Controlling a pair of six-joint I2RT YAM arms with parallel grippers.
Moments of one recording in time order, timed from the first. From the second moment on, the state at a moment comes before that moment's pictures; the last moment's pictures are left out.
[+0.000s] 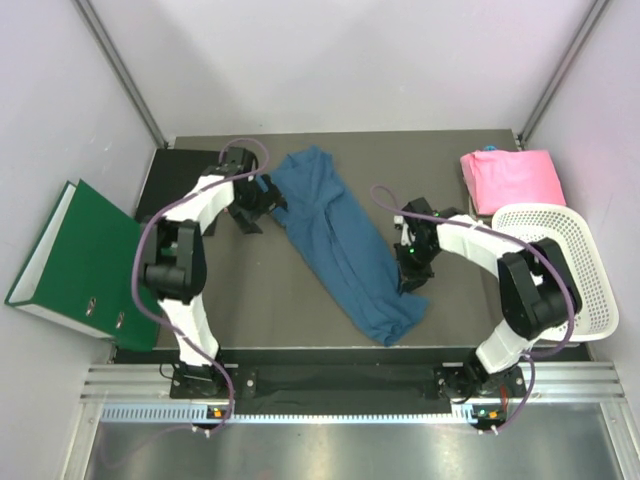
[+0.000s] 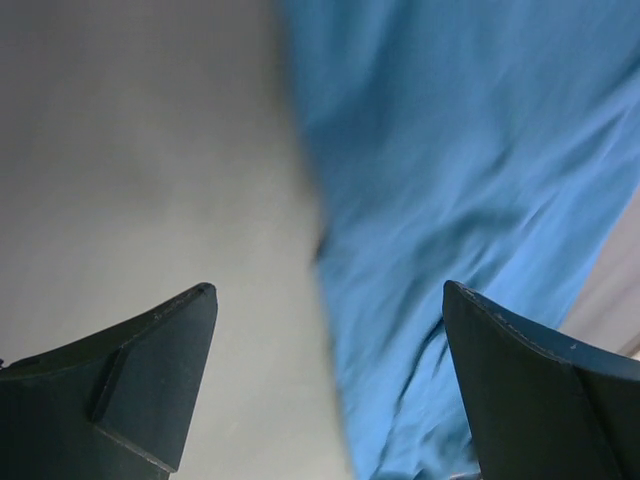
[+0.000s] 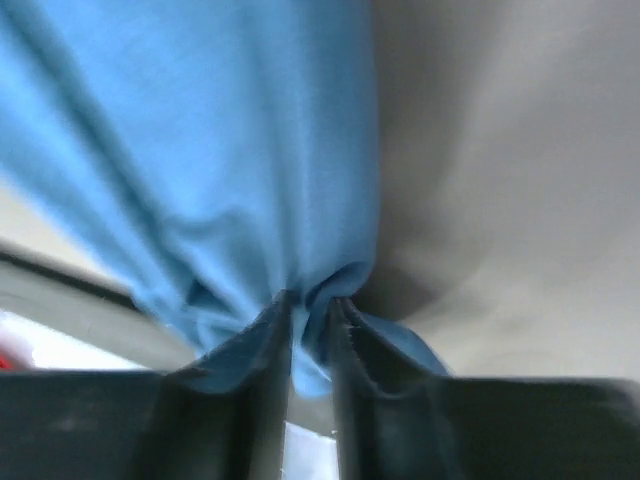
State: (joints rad) left arm -0.16 1.87 1.44 -0.70 0.17 -0.76; right arm 0.41 1.64 1.01 -0.81 -0.26 0.32
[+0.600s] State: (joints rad) left arm -0.20 2.32 1.93 -0.76 0.13 -0.73; right arm 0.45 1.54 1.22 -0.91 -0.23 0.36
